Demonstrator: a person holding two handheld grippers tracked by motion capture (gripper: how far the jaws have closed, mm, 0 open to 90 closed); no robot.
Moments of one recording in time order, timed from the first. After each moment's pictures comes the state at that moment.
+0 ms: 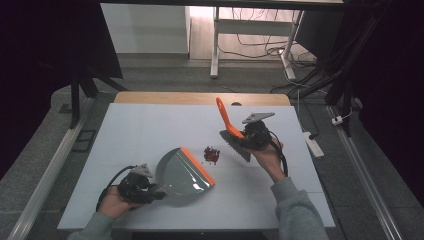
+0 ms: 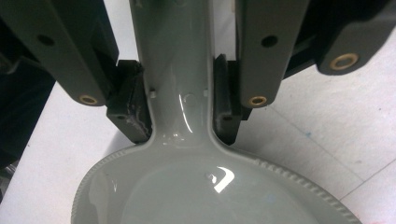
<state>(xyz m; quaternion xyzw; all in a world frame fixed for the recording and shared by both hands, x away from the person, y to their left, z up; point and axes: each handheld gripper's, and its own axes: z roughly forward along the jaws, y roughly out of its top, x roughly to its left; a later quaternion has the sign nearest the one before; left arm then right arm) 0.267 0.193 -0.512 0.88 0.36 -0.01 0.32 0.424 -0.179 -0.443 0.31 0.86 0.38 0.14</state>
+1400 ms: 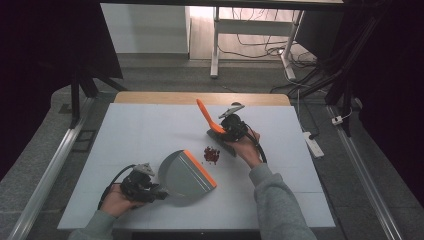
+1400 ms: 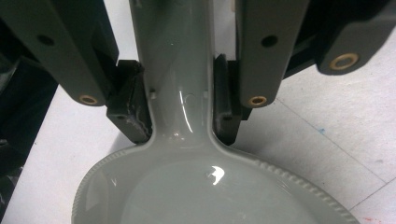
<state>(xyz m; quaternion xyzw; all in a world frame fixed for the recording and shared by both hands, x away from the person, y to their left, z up) 0.274 0.188 -0.516 0.88 0.35 -0.04 0.32 0.468 -0.117 -0.474 0.31 0.89 0.31 0.13</state>
